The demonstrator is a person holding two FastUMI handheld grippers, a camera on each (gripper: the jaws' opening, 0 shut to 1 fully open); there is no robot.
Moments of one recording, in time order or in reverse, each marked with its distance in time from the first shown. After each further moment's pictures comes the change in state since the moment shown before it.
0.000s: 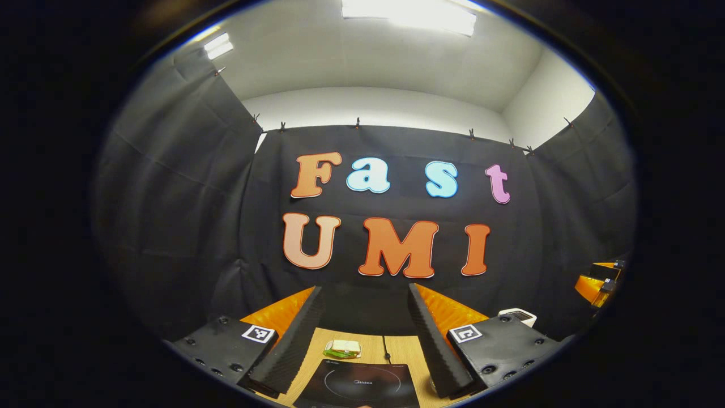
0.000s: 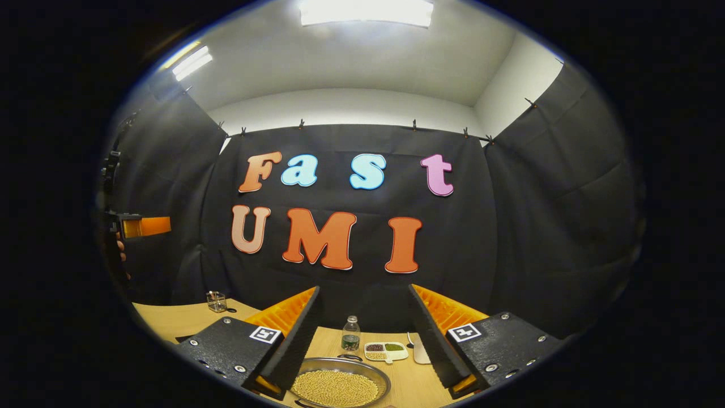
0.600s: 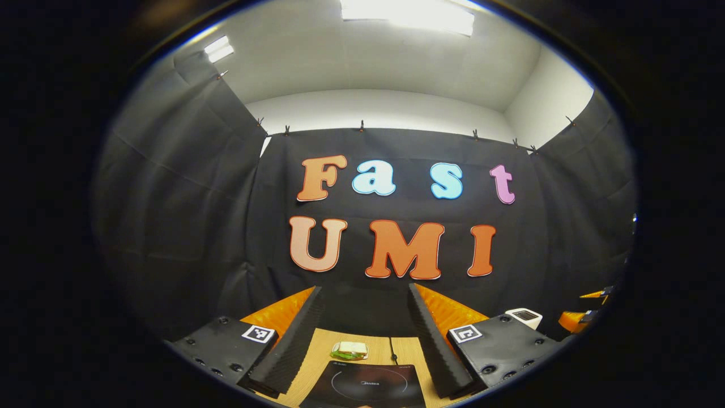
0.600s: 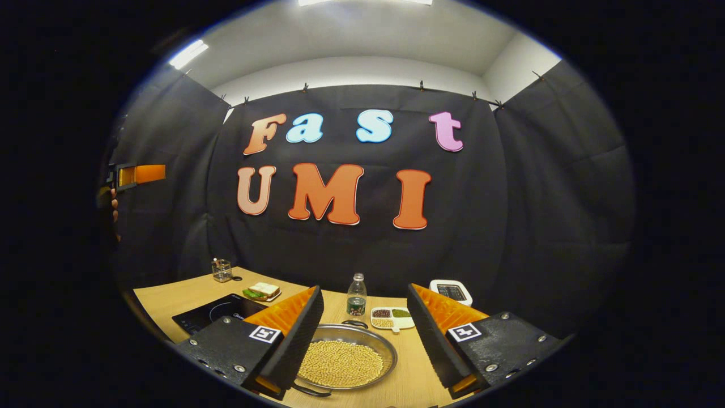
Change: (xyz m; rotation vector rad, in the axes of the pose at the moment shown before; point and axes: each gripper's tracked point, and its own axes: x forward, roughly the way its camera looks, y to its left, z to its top) left arm -0.001 0.012 -0.003 0.012 0.000 0.026; right arm -0.002 0.011 -0.097 0.020 0.233 0.063
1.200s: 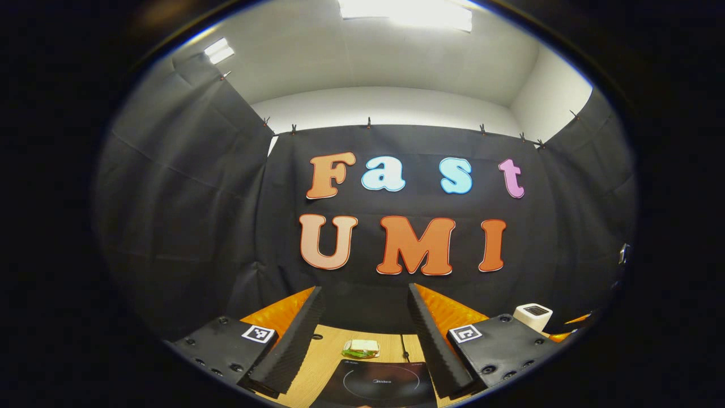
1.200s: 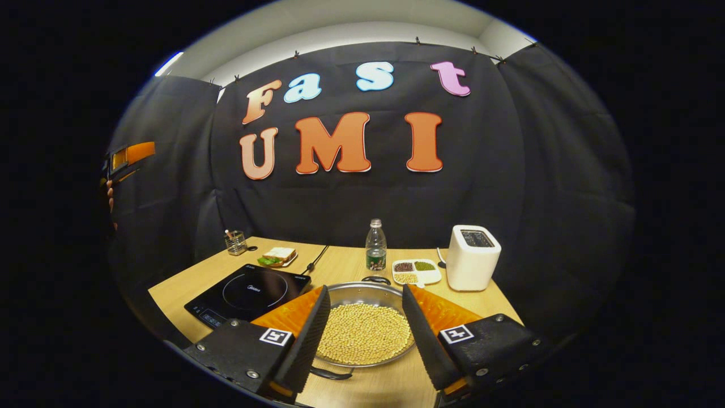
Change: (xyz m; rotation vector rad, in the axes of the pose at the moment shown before) left arm 0.000 0.021 -0.009 0.016 0.017 0.050; right arm 0.010 0.031 -0.085 0.095 0.256 0.095
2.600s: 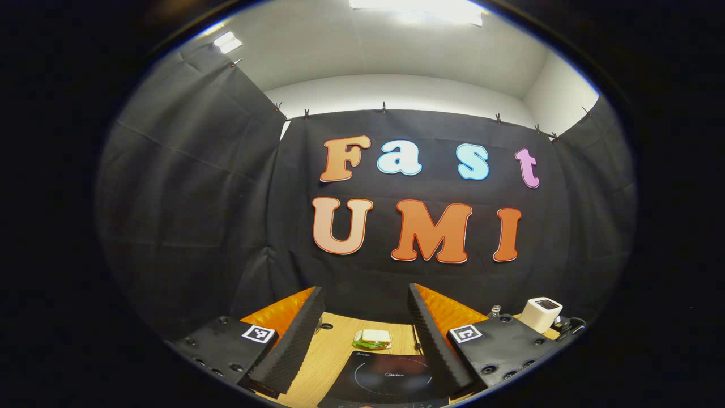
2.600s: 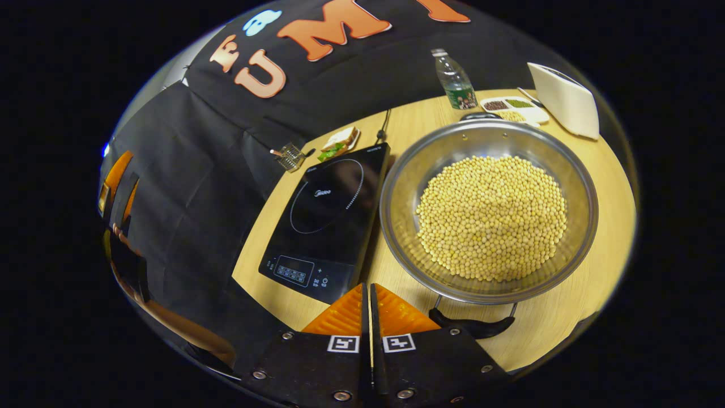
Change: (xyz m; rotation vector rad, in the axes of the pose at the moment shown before) left arm 0.015 0.034 -0.036 -0.015 0.072 0.045; right arm 0.027 0.134 -0.164 0.368 0.731 0.332
